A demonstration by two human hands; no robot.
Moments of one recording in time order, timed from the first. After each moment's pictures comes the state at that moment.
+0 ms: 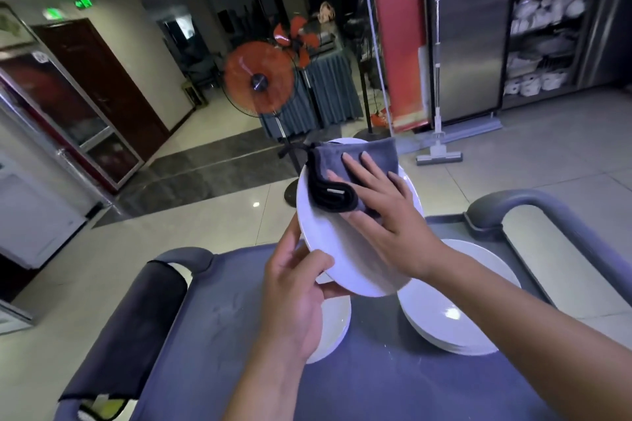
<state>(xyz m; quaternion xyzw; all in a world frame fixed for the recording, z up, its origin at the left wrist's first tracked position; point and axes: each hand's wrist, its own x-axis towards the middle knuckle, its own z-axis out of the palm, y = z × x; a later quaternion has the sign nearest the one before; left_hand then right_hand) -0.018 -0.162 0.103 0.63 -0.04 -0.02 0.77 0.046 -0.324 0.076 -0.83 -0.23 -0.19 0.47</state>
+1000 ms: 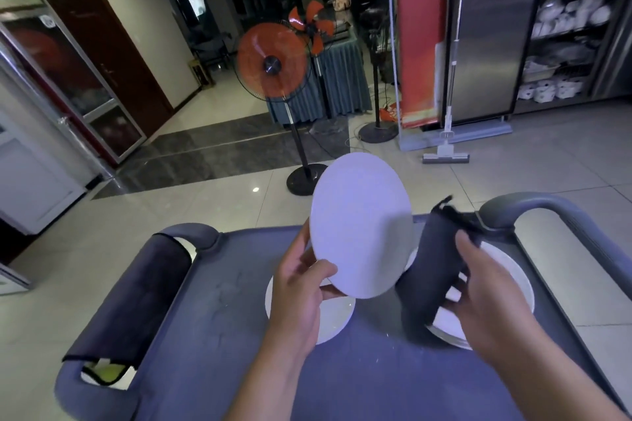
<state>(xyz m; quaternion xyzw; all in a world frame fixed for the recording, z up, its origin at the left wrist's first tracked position) -0.013 -0.133 0.061 0.65 0.02 -0.02 0.76 -0.029 -0.334 0.043 -0.50 0.21 -0.01 0.84</state>
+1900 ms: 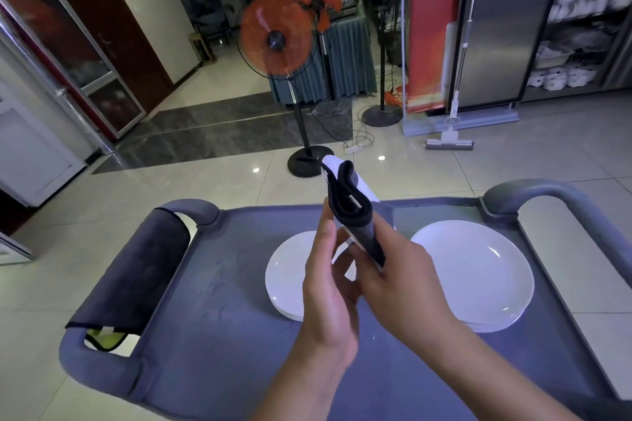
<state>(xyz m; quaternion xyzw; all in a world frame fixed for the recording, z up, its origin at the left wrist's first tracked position) -0.045 -0.166 0.069 0.60 -0.01 -0.02 0.80 -0.040 -0.264 0.062 -0.82 -0.10 -0.09 0.55</state>
